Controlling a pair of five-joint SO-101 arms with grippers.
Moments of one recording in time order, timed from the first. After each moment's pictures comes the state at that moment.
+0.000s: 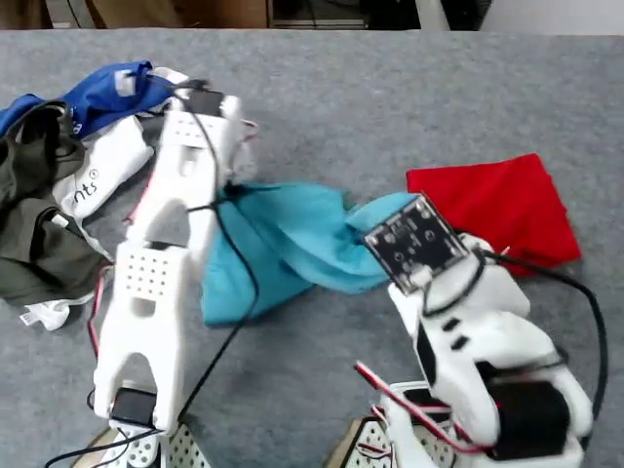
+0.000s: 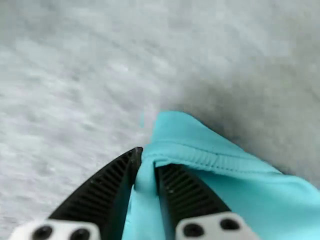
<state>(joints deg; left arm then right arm) 3.5 53.4 -57.6 100.0 25.7 -8.0 -68.3 27.9 85.5 27.7</state>
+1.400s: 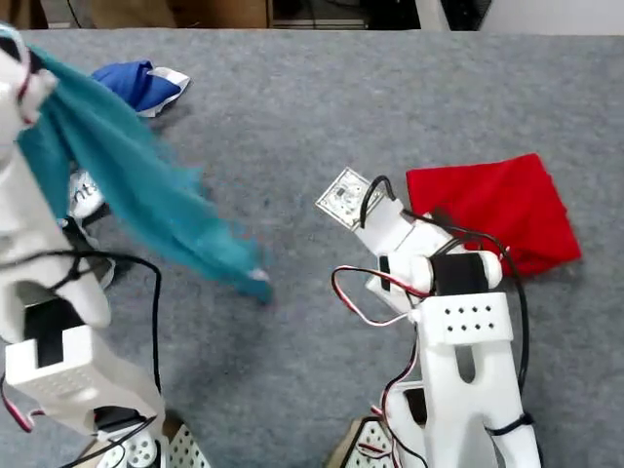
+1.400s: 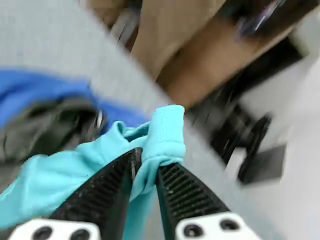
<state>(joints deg) -22.1 8.0 -76.5 100.3 25.7 -7.8 -45.9 47.6 75.9 37.5</state>
